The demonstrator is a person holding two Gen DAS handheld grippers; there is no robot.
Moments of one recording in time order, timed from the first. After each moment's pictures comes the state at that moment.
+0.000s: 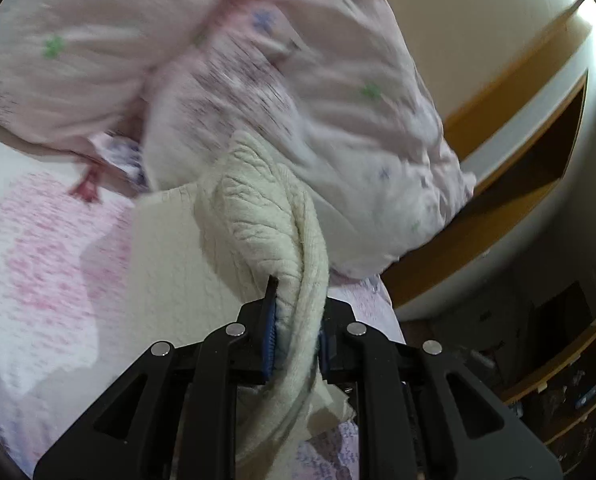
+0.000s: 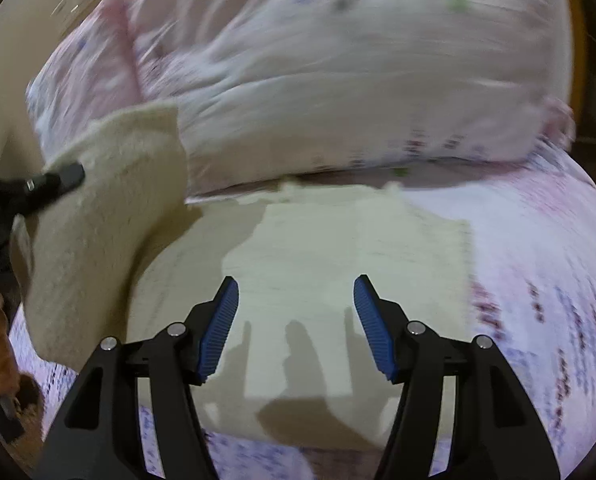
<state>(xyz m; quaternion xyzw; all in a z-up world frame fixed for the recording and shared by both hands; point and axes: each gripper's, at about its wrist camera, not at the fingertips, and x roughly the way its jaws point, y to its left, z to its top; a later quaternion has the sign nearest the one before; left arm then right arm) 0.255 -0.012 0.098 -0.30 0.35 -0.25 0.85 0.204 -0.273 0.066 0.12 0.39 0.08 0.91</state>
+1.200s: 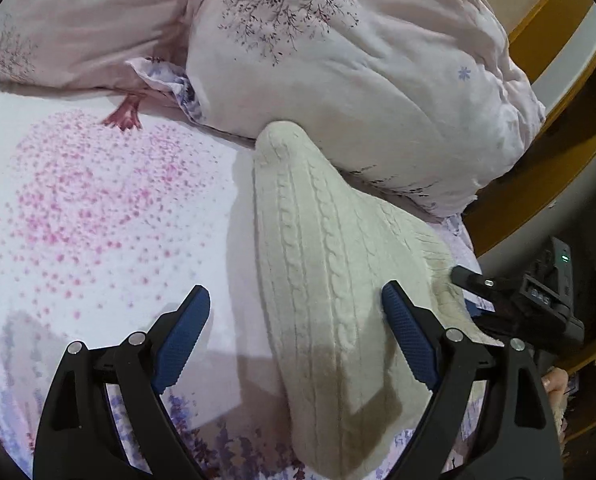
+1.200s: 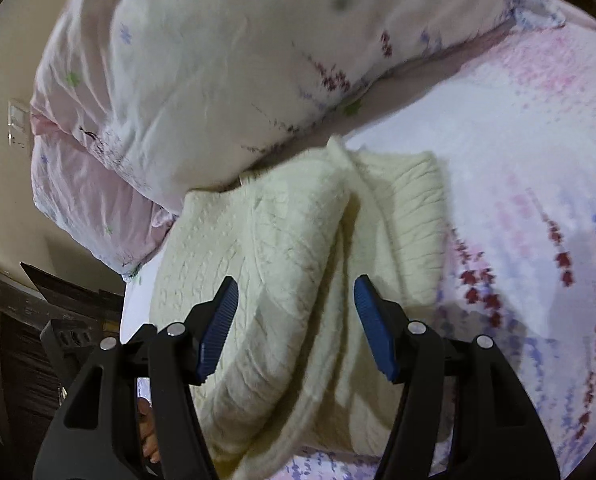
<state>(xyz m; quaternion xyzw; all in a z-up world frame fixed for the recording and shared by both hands) 0.242 -0.033 0.031 -0.22 0.42 -0.18 0.86 0.256 -0.352 0.023 0.34 0.48 0.15 0.80</state>
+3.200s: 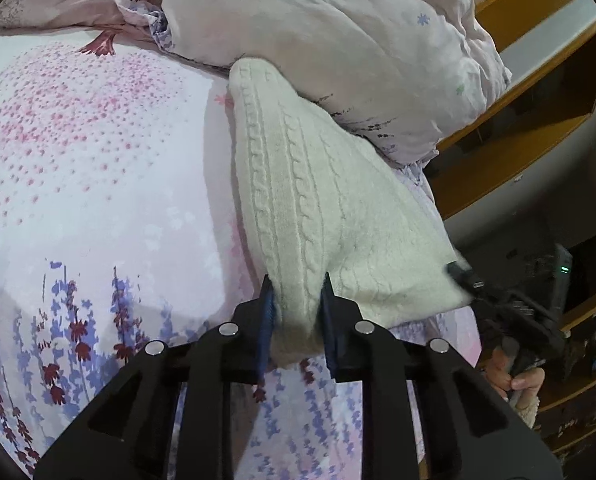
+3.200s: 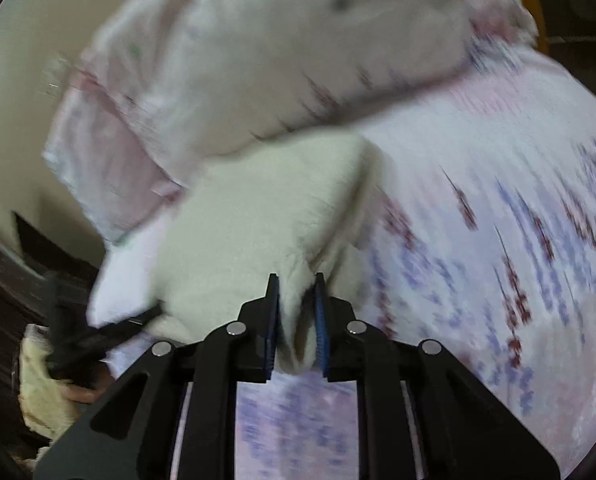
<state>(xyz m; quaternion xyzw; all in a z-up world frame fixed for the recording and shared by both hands) 0.195 -0.051 0.003 -0.23 0.46 -0.26 0.82 0.163 -0.372 0.025 0.25 0.44 0.12 0.85</state>
